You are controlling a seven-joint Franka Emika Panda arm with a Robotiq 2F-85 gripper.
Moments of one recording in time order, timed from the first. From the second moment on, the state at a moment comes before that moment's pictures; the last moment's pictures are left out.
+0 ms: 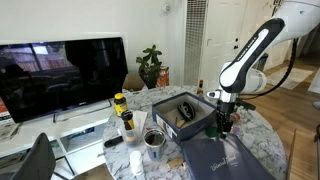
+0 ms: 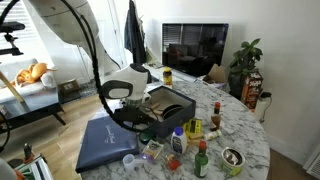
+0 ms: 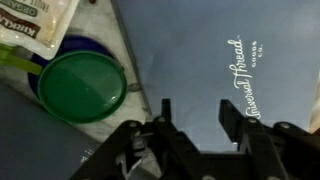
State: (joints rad) arm -0.35 0.29 0.40 -2.54 0.46 2.65 -1.13
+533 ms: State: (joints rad) arm -0.16 0.26 0.36 -2.49 0.62 2.61 -1.03
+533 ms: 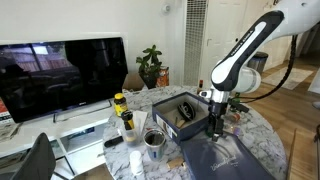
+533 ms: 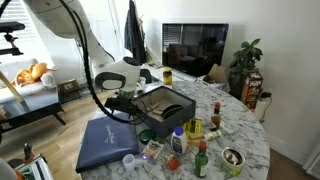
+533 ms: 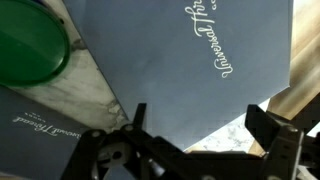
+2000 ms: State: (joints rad) arm -0.10 0.60 0.28 -2.21 0.45 2.64 -0.93
